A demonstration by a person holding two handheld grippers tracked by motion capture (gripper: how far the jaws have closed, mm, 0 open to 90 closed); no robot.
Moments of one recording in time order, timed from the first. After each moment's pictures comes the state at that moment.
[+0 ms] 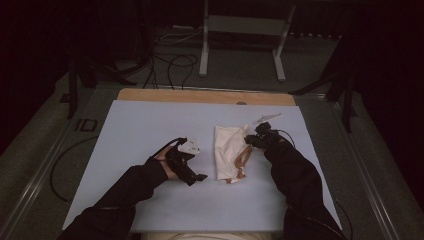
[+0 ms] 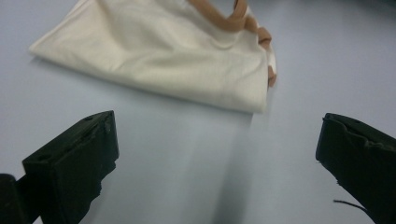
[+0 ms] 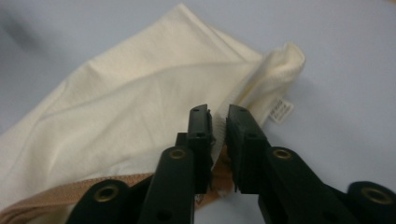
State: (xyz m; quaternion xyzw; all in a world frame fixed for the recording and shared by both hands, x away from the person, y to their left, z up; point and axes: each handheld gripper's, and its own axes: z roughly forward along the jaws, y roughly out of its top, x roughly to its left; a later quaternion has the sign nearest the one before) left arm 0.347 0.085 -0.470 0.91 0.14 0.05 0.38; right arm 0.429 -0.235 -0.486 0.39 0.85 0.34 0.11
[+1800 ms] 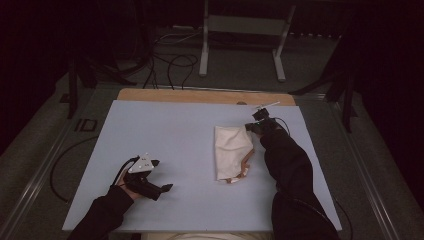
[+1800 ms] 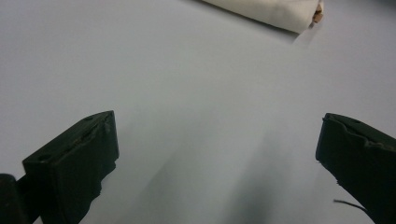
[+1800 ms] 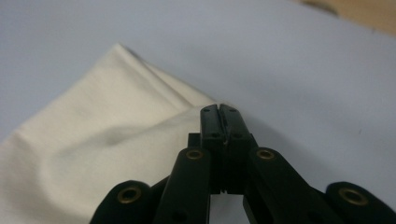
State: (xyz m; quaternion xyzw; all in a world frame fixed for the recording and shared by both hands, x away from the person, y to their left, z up) left arm 0.298 0.191 -0.514 0.85 0.27 0.10 0.43; right arm 0.478 -0.229 -0.481 0.44 0.83 0.33 0.13
